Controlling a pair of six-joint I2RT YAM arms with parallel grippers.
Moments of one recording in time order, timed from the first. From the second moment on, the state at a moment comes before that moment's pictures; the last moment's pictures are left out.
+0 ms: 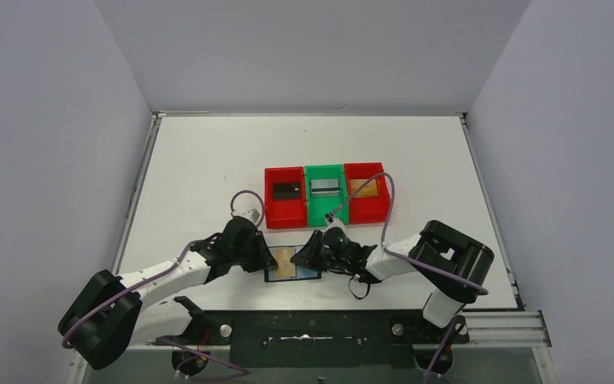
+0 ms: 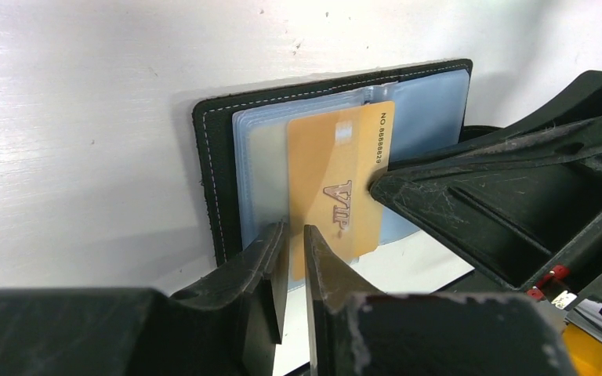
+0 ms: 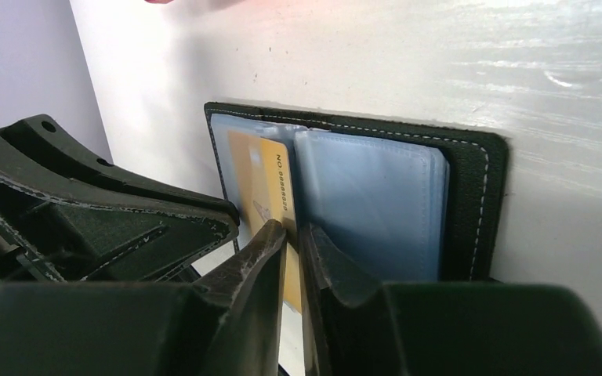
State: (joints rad) left arm -0.67 1.16 0.40 -0.14 0.13 -0.88; right arm 0.97 1.66 0.51 0.54 -0.05 1.23
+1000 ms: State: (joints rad) left arm -0.67 1.18 0.40 -0.12 0.14 -0.88; right arm 0.96 1.67 0.45 0.65 -0.06 1.28
